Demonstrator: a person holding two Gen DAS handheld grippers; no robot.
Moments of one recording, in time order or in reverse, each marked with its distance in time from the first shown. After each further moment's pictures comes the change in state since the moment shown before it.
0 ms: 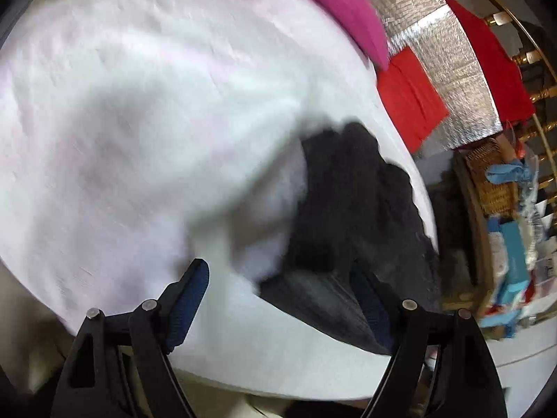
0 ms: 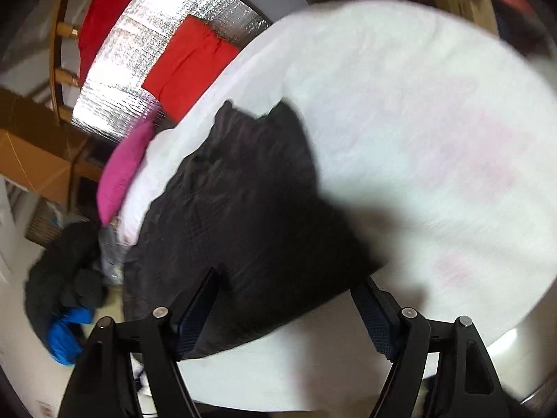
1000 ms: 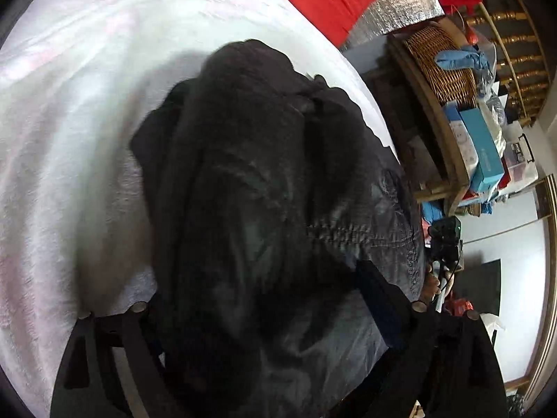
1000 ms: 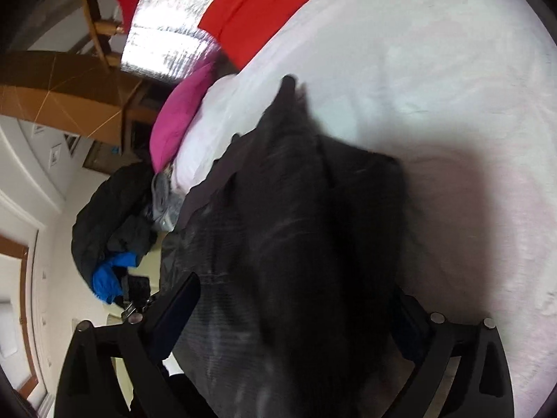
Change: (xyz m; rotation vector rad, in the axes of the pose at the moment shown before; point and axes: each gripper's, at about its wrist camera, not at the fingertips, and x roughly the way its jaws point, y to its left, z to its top) left arm 0.113 -0.076 0.048 0.352 0.442 -0.268; right arm 0.126 0.026 0.091 -0.157 0.354 0.404
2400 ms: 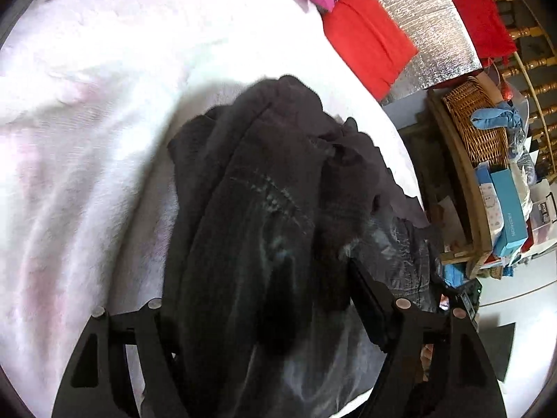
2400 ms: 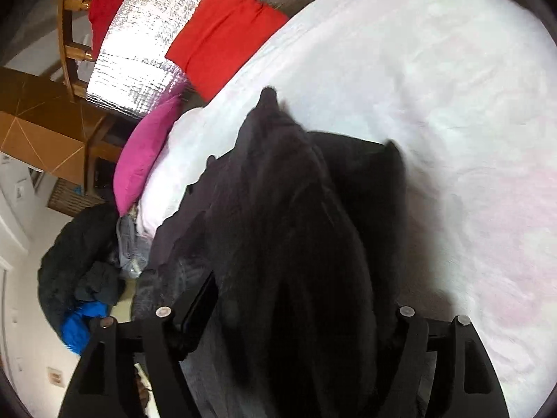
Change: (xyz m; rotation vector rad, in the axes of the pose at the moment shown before) left arm -0.023 -0.002 0.010 -0.155 -0.211 0.156; right arm 0.004 0.026 -0.010 0.102 -0.228 -0.221
